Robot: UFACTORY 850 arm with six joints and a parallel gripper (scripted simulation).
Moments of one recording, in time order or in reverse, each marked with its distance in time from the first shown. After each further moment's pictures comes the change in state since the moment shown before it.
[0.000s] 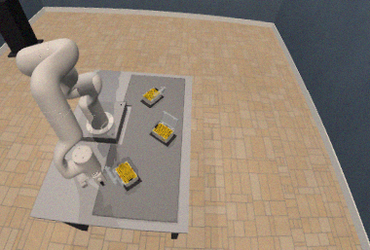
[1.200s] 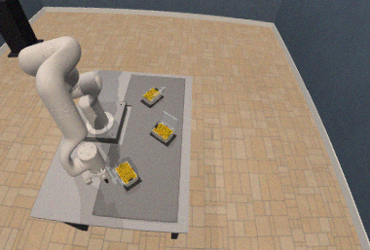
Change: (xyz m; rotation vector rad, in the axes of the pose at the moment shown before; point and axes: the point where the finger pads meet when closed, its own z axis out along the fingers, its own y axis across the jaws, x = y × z) arm -0.023 0.000 0.000 0.000 0.000 0.000
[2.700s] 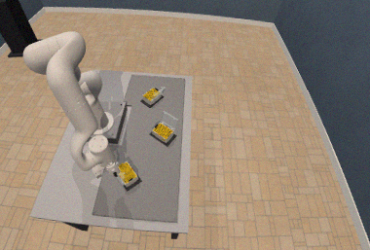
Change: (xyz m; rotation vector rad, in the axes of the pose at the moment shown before) arm -0.052 0.000 -0.007 0.000 0.000 0.000
